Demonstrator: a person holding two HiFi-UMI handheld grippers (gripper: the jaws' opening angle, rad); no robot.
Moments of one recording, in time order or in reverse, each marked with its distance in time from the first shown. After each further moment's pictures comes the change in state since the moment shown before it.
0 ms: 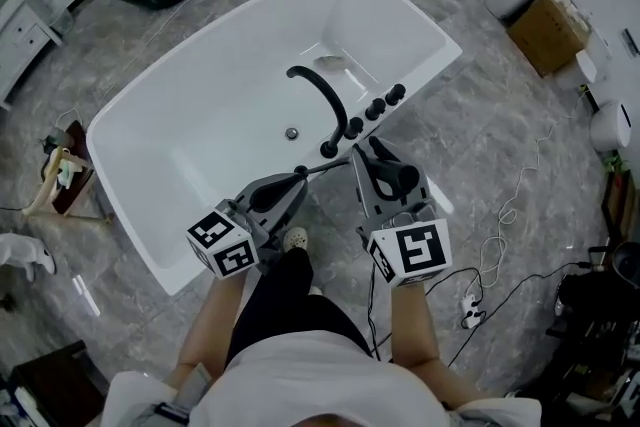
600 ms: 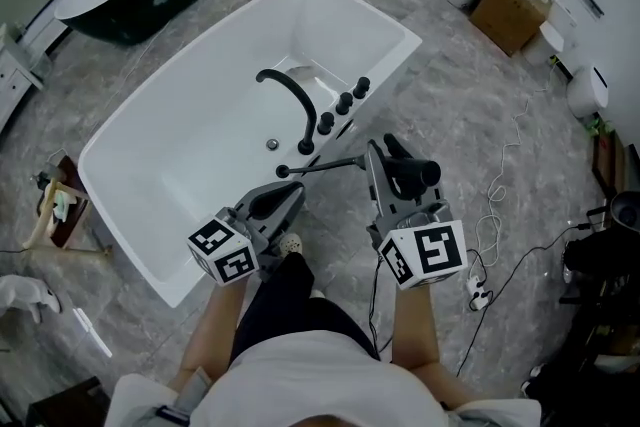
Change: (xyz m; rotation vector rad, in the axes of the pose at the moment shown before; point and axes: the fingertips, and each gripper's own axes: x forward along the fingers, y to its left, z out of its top) left arm -0.003 -0.071 -0.016 0.051 0.046 -0.120; right arm -0.099 -0.019 0.042 0.028 -0.104 -0.181
